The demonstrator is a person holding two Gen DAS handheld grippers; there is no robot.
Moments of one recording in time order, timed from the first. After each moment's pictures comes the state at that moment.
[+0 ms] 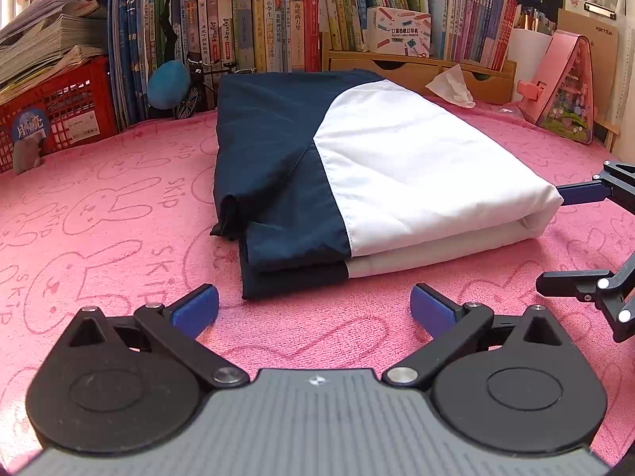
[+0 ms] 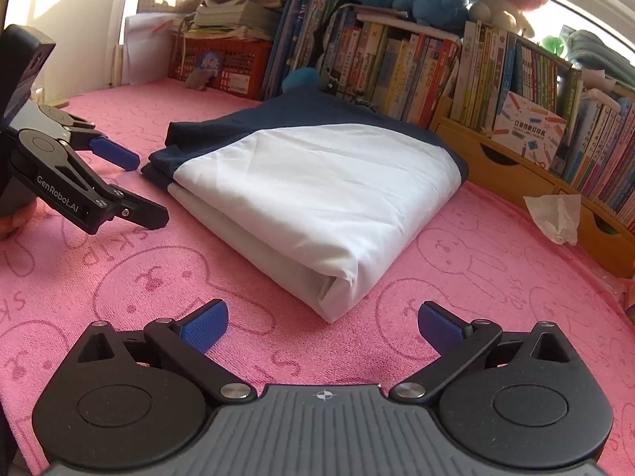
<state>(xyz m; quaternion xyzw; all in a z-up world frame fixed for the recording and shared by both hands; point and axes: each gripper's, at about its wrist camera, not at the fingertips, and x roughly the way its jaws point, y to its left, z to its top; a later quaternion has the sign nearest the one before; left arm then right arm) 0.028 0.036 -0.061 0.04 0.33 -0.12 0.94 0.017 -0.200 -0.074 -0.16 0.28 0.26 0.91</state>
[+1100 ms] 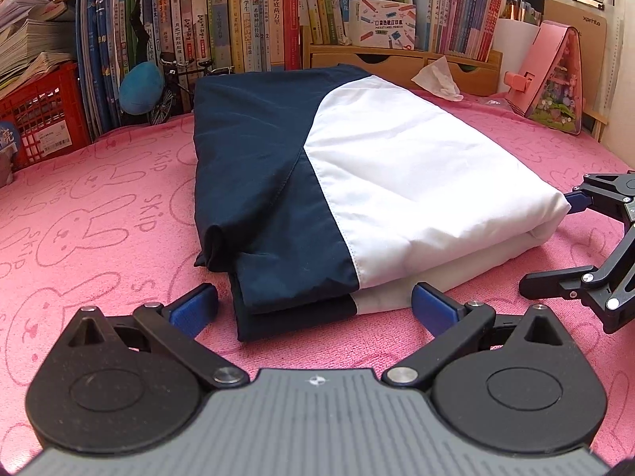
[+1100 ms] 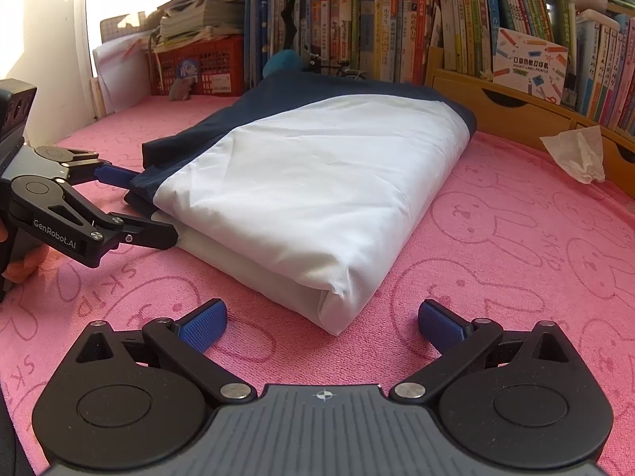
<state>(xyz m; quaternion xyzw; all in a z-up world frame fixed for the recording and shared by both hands) 0.055 0.036 -0.063 0.06 0.34 -0.15 0.93 0.048 -0.201 -0.082 -0.08 0.34 0.26 0.90</state>
